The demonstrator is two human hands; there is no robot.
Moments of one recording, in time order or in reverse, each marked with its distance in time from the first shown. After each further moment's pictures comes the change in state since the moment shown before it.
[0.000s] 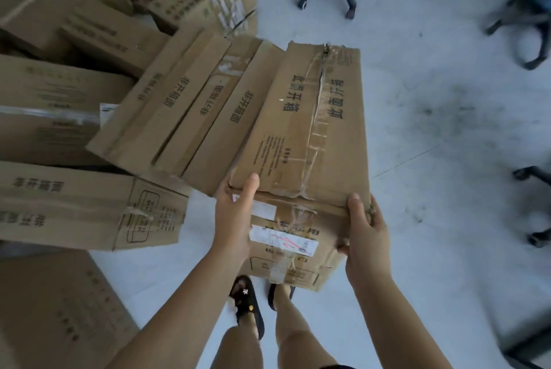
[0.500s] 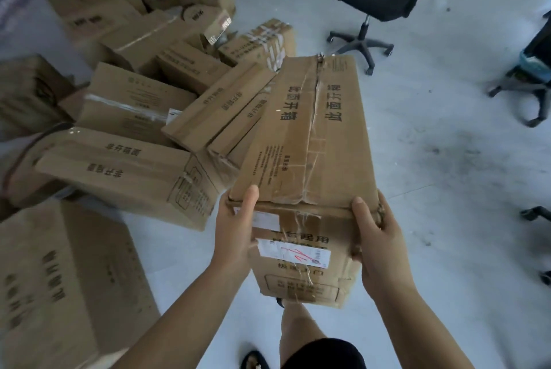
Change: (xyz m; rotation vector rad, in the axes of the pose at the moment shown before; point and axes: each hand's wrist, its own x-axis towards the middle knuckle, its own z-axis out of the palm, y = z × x) left_hand -0.207 -0.064 -0.128 -0.150 0.036 0.129; right_hand -0.198 0.031 -0.094 -0.110 -0.300 -0.242
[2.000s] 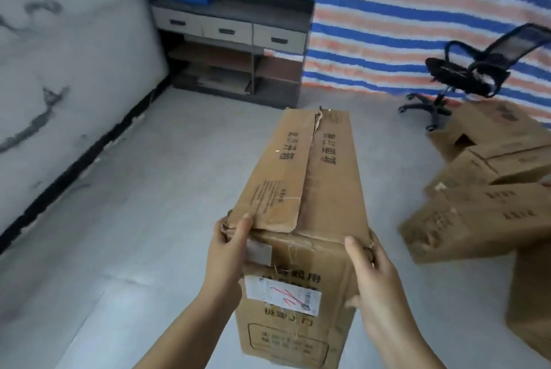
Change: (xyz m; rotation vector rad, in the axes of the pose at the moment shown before) left_hand -0.782 -0.435 -0.021 -1.108 1.684 0.235; right_hand -0.544 0.147 -0.328 -0.964 -1.806 -0.098
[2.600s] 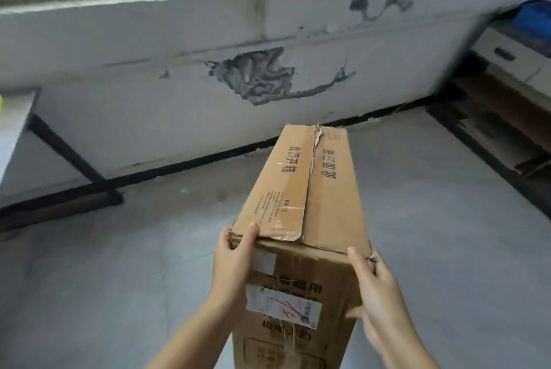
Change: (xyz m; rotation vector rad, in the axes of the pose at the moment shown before) left_hand 0.047 0.050 -0.345 -0.409 0.896 0.054; right_hand -0.049 0.026 0.409 -0.486 -0.864 0.091
